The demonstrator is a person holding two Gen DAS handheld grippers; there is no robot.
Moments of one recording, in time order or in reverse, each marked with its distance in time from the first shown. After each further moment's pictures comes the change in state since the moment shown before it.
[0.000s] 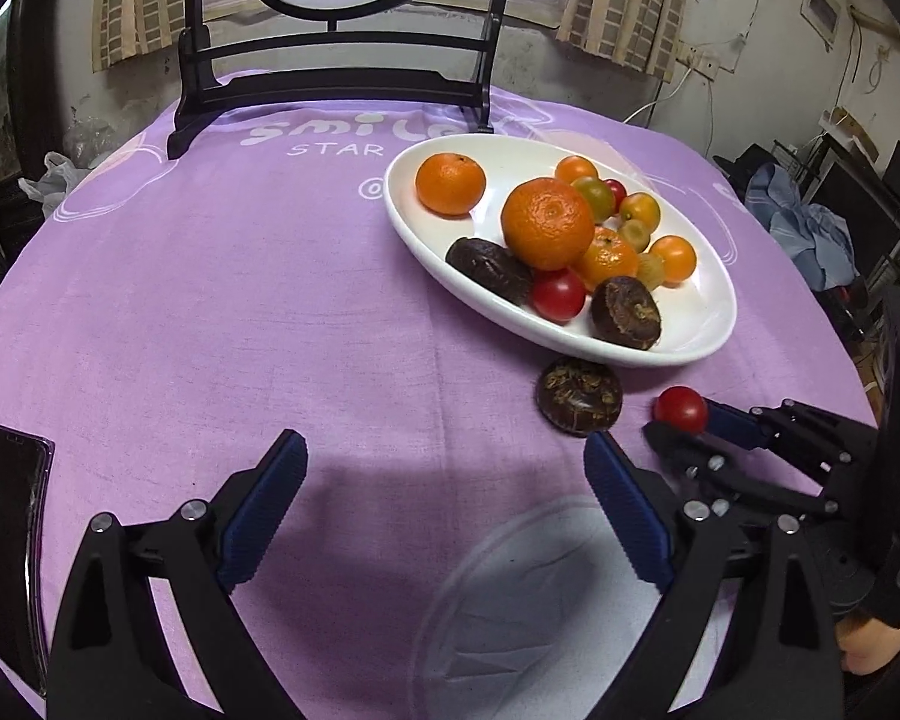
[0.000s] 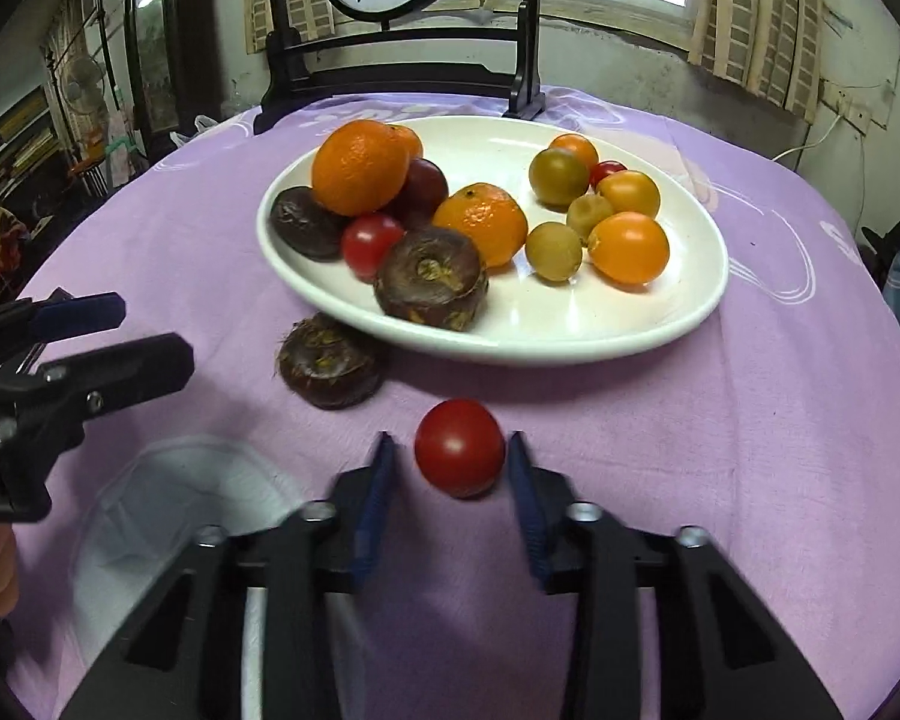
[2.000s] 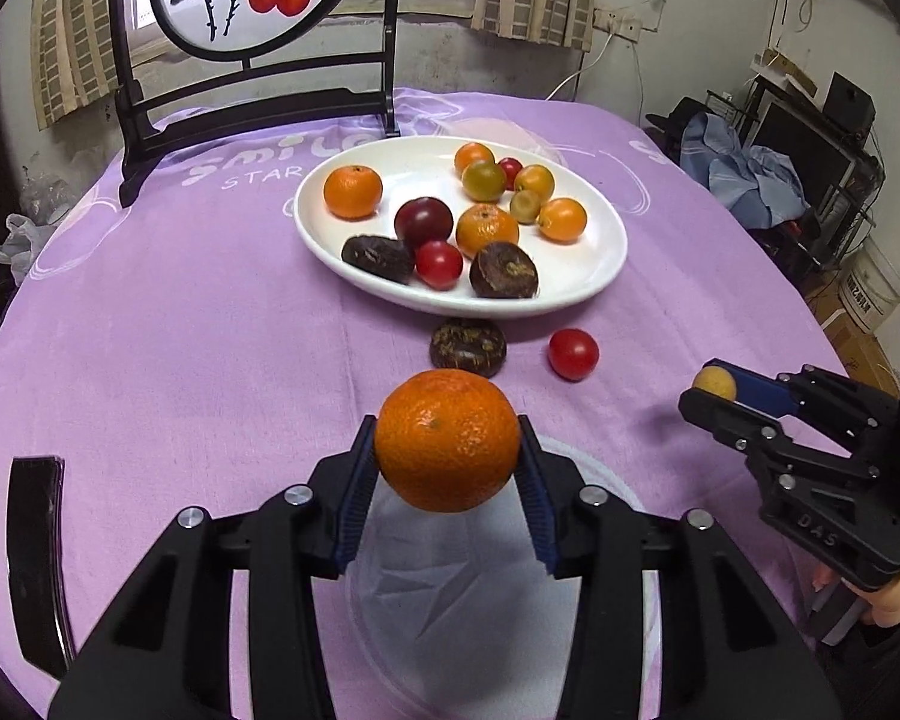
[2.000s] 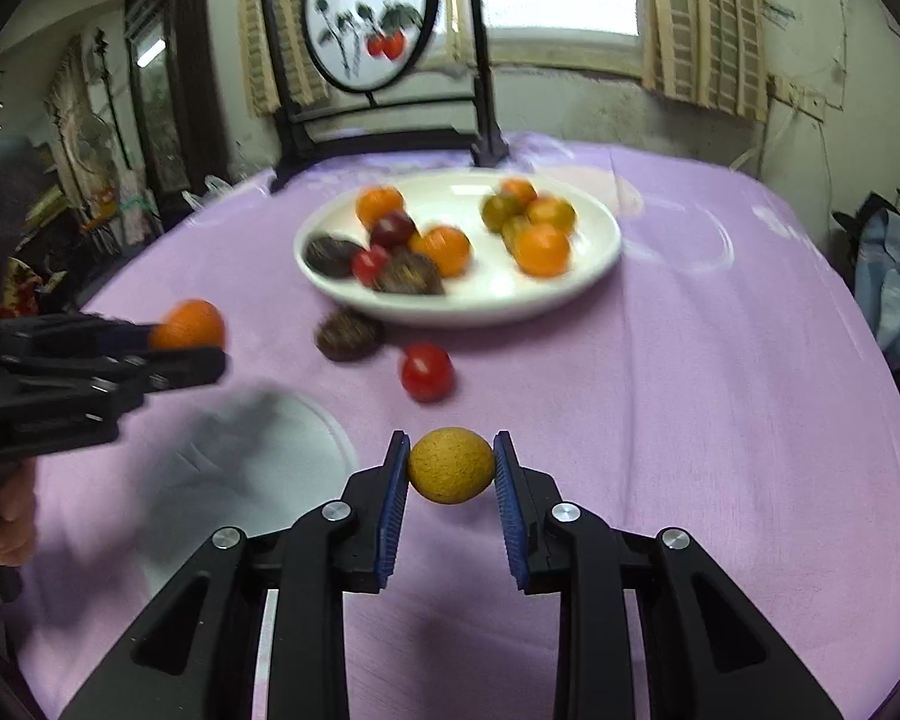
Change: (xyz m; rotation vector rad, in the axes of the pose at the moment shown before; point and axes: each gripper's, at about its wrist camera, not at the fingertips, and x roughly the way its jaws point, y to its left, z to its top) left arm -0.045 -0.039 -0.013 0.160 0.014 -0.077; right arm -0.086 -0.022 -0.038 0.068 -0.148 0.057
